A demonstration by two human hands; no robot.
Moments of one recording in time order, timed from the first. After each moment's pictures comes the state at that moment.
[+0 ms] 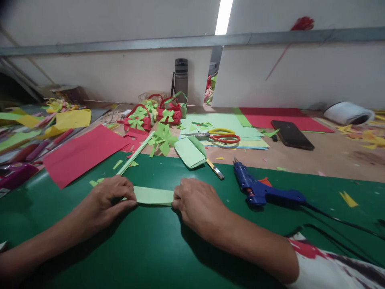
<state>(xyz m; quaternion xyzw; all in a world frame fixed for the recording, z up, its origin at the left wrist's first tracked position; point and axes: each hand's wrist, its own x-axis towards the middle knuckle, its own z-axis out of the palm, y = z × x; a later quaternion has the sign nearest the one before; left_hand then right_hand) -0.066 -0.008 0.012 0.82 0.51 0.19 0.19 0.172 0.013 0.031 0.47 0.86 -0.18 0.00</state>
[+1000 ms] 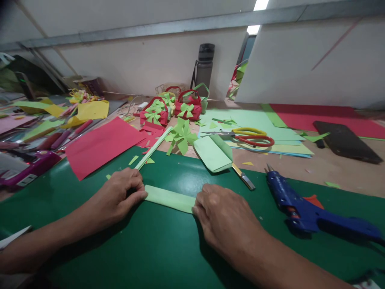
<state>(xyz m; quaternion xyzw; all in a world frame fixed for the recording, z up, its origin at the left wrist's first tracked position) -0.075 0.002 0.016 0.78 0.59 0.12 0.17 0.174 0.017 0.013 0.47 0.88 -0.13 -0.01</state>
